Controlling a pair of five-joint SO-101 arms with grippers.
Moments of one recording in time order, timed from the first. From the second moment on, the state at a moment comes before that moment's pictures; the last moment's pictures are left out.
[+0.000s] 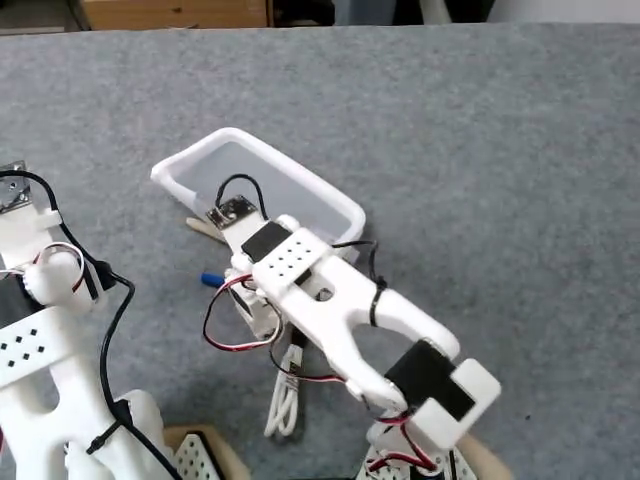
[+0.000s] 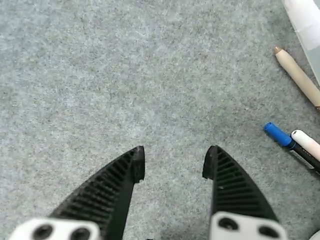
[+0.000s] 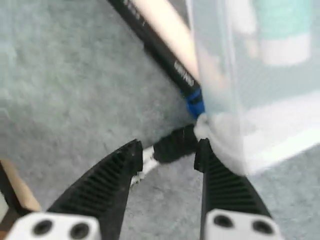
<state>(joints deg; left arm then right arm) -33.2 -50.1 38.9 84.6 -4.9 -44.0 4.9 24.7 76.3 -12.0</state>
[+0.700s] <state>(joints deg) -33.2 -50.1 38.9 84.6 -8.1 -45.7 1.7 26.8 79.7 -20.8</state>
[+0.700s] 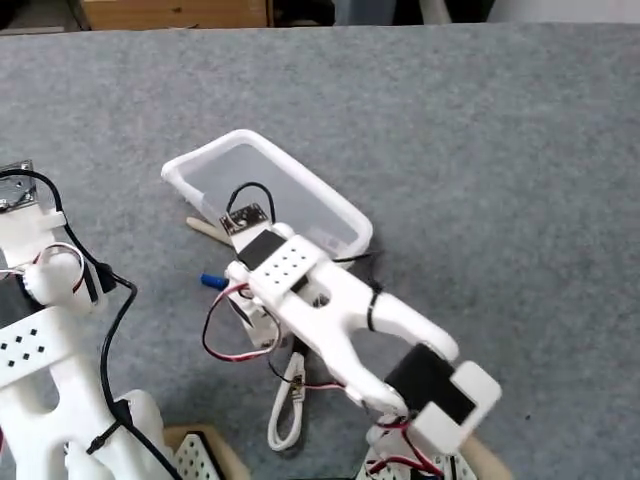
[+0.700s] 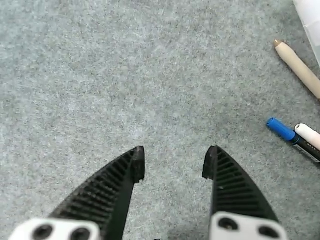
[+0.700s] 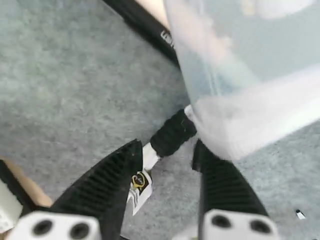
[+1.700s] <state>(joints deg) -33.2 -50.1 38.9 82.1 -8.2 -48.6 6.8 25.8 84.0 -19.6</state>
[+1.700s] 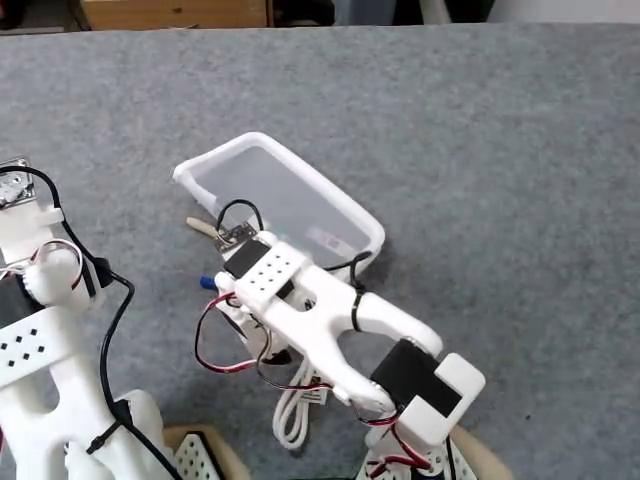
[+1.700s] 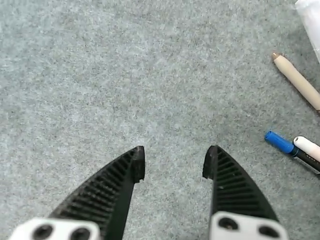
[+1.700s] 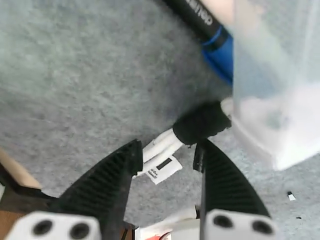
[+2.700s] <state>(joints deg) -33.2 -50.1 38.9 82.1 -8.2 -42.9 5.8 36.4 68.4 -17.8</state>
